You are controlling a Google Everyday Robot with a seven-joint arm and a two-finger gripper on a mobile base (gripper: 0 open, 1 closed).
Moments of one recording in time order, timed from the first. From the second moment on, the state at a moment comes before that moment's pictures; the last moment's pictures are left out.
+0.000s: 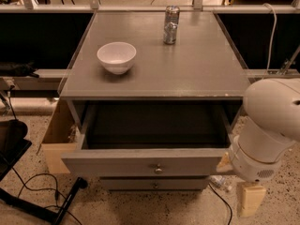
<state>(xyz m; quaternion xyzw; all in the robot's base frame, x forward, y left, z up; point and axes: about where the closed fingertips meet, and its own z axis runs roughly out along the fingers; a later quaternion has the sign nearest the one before) 0.332 -0.204 0.728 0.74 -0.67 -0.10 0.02</state>
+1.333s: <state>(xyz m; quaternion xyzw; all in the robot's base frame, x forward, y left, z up) 0.461 -0.209 0.678 0.65 -0.75 -0.09 -0.06</state>
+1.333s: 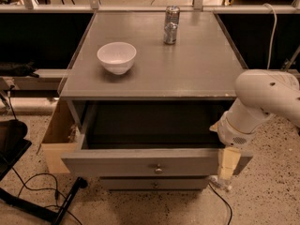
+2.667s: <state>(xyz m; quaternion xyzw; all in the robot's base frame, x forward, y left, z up) 0.383 -0.197 0.659 0.67 -0.72 -0.15 -0.02</state>
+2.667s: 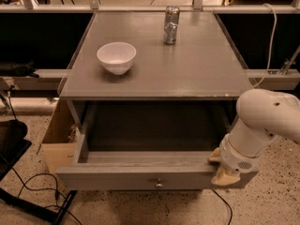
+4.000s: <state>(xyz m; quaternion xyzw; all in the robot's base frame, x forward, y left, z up) 0.346 -0.211 0.666 0.69 -0.70 -0.16 0.02</state>
